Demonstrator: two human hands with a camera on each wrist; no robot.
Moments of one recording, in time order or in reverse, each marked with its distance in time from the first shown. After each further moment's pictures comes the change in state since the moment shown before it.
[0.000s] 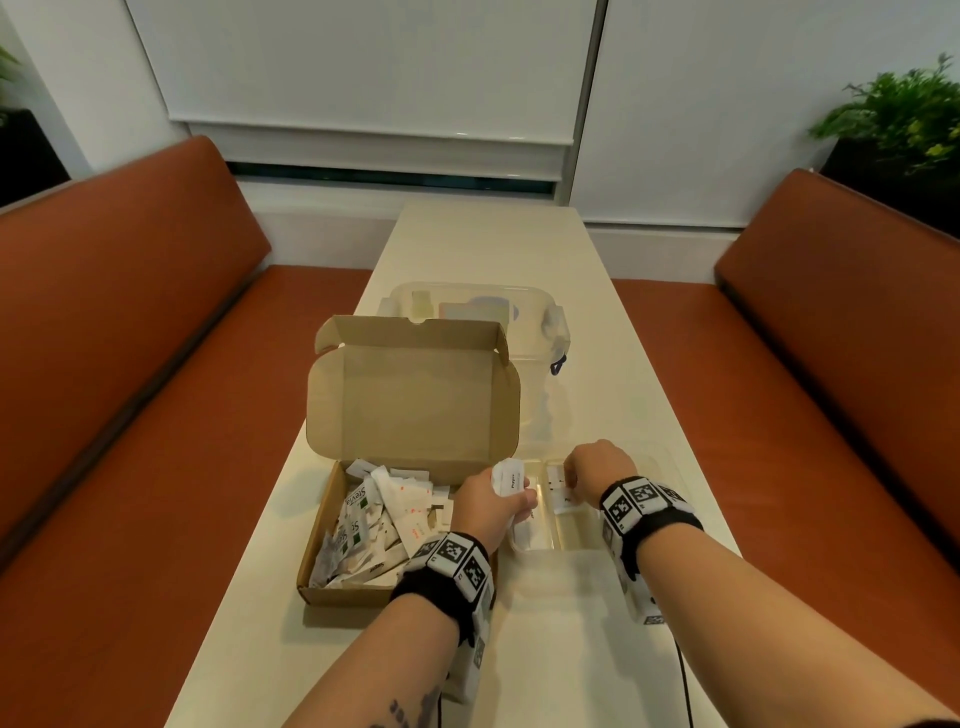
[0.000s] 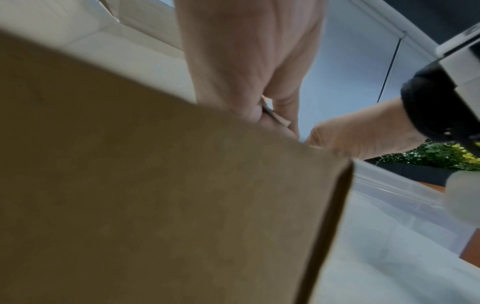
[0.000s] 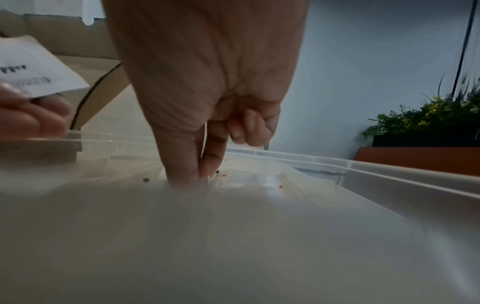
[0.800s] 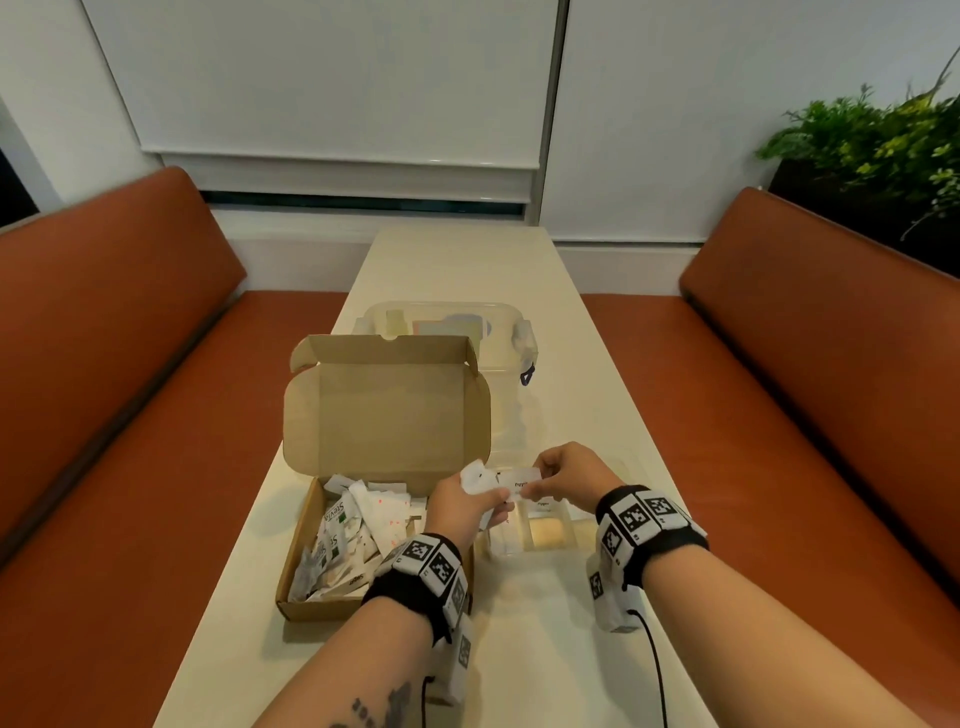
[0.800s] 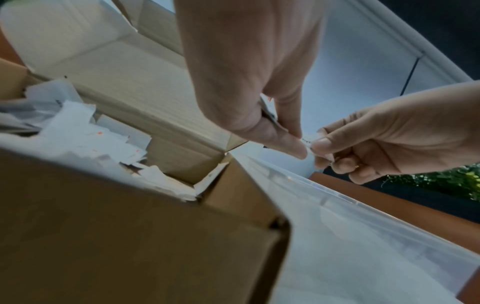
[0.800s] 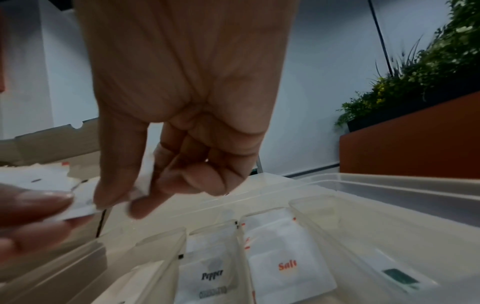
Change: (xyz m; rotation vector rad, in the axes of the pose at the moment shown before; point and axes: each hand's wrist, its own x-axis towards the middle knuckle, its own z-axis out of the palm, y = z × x) left_hand -0.008 0.014 -0.002 -0.293 -0.035 -0.086; right_hand -0.030 0.009 -0.010 0.749 0.030 -0.123
